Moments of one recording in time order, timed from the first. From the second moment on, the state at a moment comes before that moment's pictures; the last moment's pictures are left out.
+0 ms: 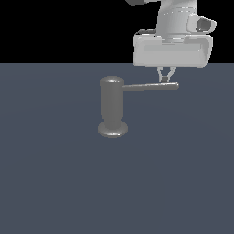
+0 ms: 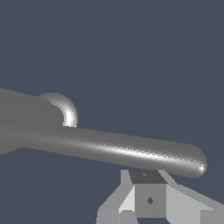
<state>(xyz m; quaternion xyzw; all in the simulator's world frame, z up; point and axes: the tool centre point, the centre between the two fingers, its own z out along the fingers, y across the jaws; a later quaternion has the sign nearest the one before) -0.018 -0.148 0.242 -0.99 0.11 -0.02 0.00</state>
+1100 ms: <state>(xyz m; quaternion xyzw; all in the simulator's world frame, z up) 0.047 -0.161 0.242 -0.99 0.11 -0.02 0.00</state>
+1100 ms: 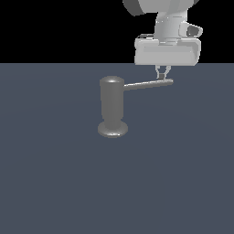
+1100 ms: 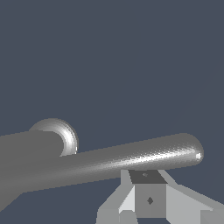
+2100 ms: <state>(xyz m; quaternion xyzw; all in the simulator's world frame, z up) 0.100 -0.160 0.242 -0.99 0.11 -0.02 0.00</state>
